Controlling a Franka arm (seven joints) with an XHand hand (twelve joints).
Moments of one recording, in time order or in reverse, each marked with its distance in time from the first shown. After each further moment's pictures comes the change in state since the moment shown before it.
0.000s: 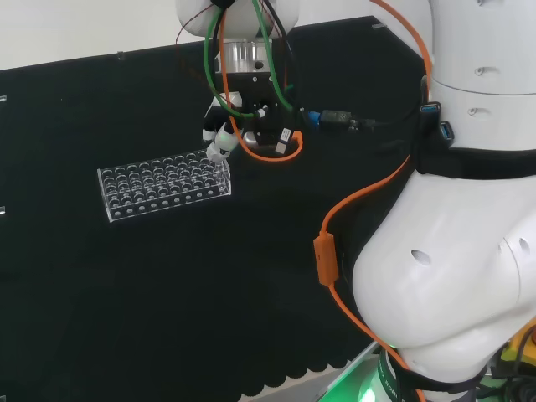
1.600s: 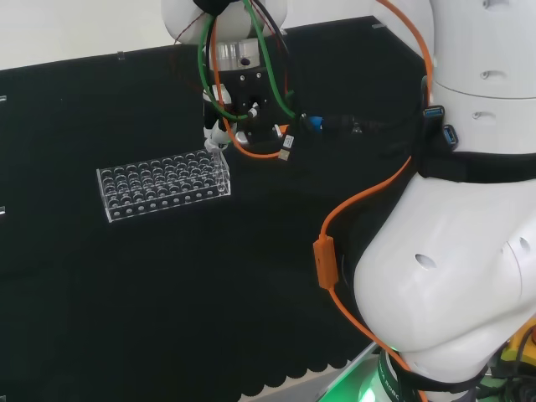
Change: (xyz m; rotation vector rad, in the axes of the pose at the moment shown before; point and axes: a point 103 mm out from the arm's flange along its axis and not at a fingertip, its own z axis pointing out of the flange) arm 0.007 0.017 -0.012 -0.117 -0.120 0.010
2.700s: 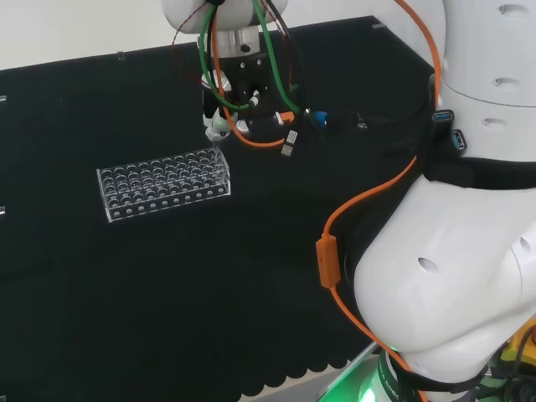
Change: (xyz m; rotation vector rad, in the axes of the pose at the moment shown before) arm -0.002 -0.003 -0.026 -0.057 -0.033 -0.015
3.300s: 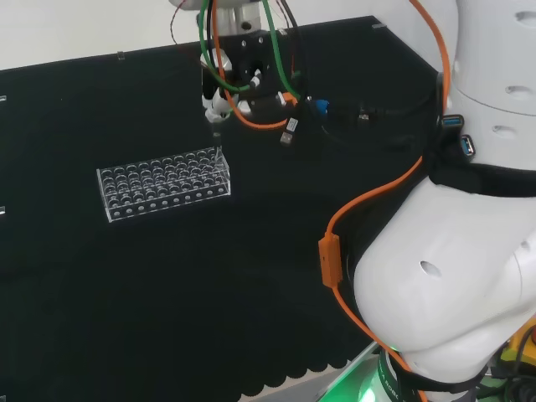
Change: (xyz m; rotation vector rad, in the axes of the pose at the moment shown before) arm -0.003 -0.009 -0.039 -0.030 -0.019 -0.015
